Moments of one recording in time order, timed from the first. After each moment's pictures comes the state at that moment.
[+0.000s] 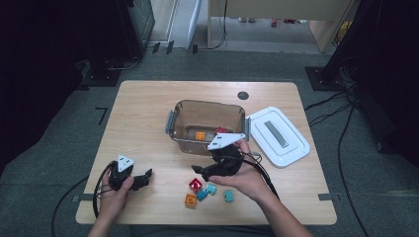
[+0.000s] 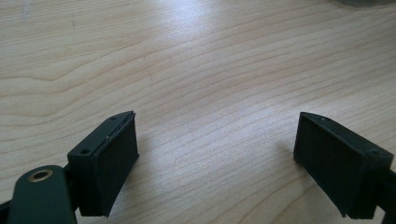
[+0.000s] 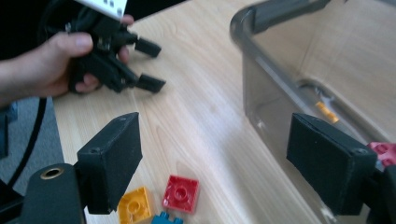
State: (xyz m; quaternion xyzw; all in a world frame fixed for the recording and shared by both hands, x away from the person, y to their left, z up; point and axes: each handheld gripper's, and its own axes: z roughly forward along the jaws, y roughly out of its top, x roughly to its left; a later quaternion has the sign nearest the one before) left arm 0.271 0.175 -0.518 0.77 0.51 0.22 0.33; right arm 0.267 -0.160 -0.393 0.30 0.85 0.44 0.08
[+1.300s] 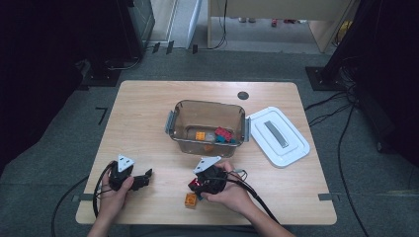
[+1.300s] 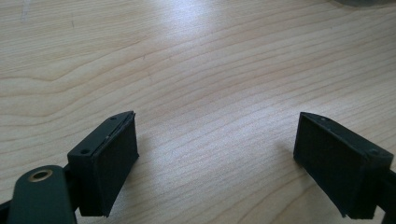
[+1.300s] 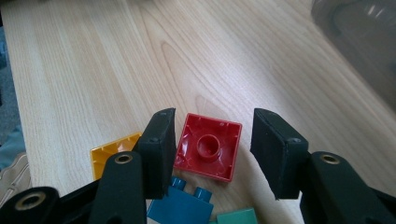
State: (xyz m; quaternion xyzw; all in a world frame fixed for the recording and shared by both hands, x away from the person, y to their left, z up) left arm 0.270 0.175 -0.518 0.77 0.51 0.22 0.33; right arm 0.255 -0.125 -0.485 0.29 0.89 0.35 0.04
